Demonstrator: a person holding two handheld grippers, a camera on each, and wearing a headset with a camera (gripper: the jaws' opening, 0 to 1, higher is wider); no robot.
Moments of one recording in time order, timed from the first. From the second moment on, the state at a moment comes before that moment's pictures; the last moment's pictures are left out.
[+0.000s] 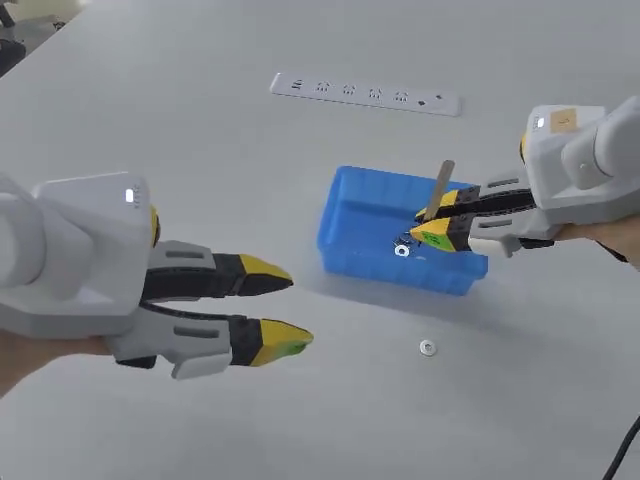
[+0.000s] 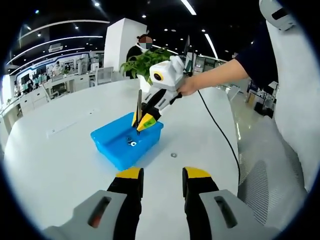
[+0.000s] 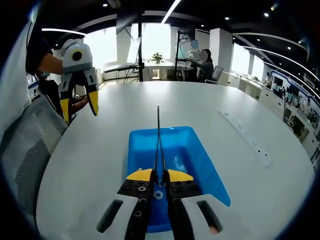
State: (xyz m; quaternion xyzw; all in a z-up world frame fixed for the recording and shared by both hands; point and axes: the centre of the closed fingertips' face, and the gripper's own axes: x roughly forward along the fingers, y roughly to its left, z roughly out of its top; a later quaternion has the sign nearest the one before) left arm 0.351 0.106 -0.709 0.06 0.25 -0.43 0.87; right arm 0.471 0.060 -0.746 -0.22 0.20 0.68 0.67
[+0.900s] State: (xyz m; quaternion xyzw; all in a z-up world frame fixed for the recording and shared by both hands) left arm 0.459 0.037 -0.668 0.09 0.16 -0.49 0.85; right arm 0.465 0.061 -0.737 -0.23 0.19 0.69 0.66
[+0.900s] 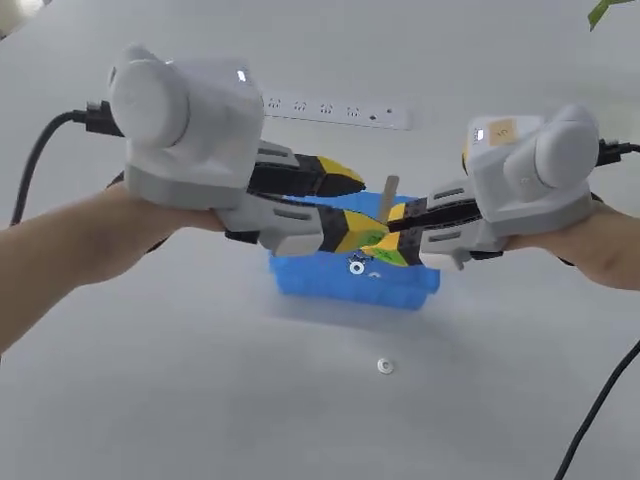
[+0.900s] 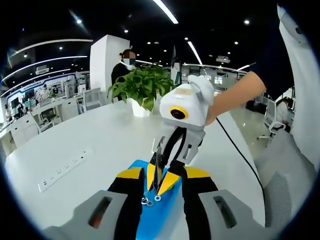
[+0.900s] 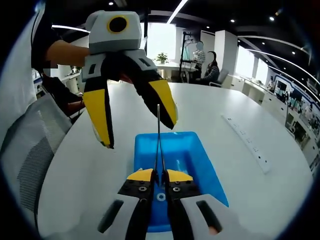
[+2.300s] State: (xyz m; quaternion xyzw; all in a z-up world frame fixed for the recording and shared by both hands) left arm 0.461 0.019 -0.660 0.13 0.14 -0.55 0.81; right arm 0.450 0.064 -0.724 -0.23 0.19 0.70 0.65
